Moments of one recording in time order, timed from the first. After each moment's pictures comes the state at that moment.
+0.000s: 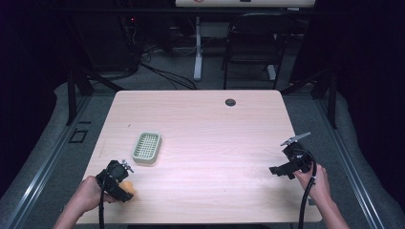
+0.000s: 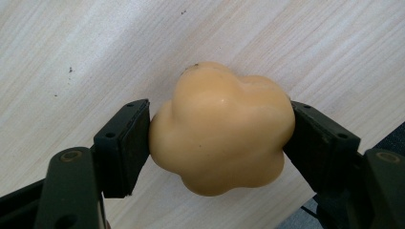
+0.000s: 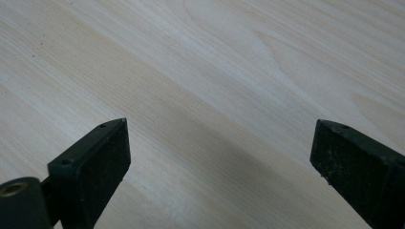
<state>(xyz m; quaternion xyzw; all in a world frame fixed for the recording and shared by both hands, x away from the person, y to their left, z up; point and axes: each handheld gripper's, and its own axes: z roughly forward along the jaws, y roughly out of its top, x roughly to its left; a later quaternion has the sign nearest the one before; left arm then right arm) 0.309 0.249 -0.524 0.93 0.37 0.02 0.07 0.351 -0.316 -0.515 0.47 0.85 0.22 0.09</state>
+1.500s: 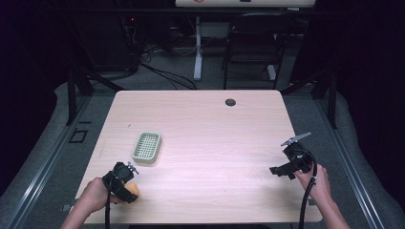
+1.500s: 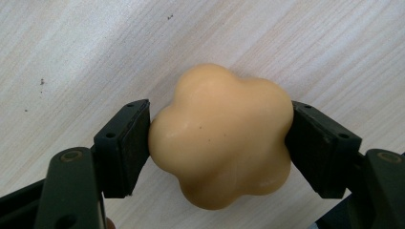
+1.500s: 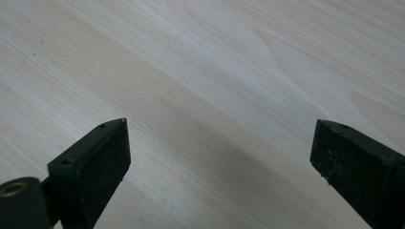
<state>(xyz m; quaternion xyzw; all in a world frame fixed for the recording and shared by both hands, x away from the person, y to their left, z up) 0.312 0.239 -0.540 0.92 0.38 0.02 0.07 0.350 -0.316 -0.515 0.48 0.85 0.22 0.09</state>
